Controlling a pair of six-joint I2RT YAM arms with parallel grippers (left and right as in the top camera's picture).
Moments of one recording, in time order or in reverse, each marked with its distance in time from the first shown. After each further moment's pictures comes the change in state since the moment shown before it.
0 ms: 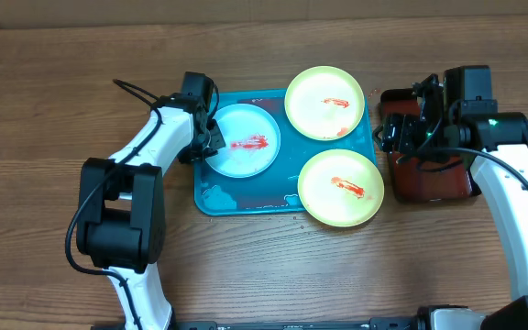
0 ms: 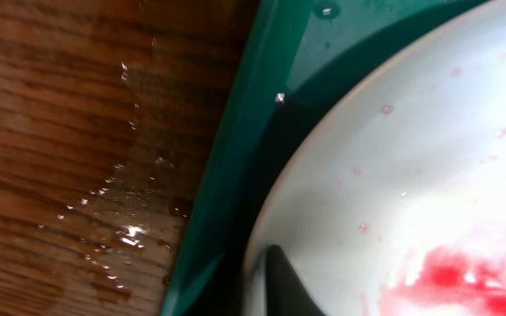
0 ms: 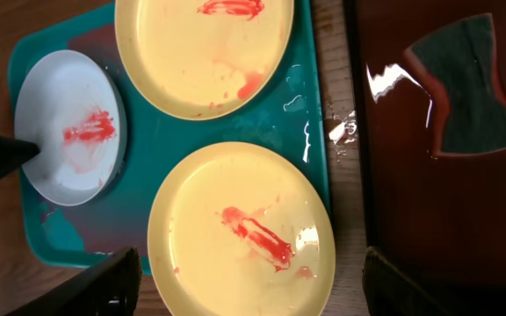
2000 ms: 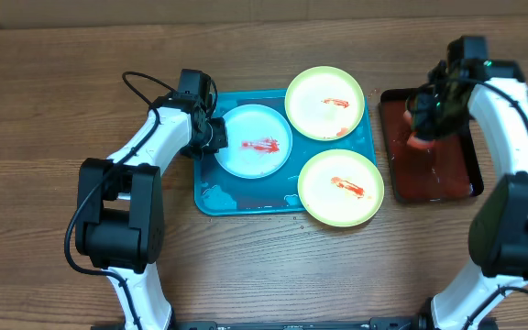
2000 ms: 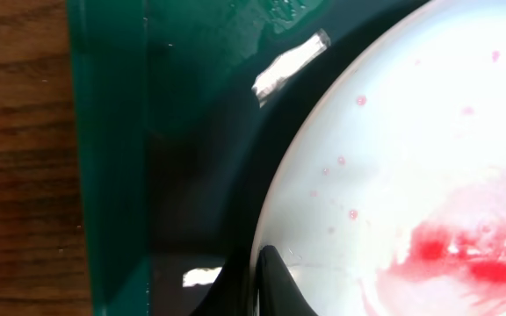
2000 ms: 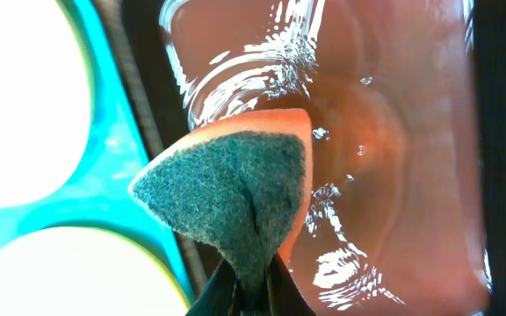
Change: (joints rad) left arm 0.003 0.000 -0.005 0.075 0.134 0.257; right arm -0.119 0.450 0.330 -0.138 0.204 -0.092
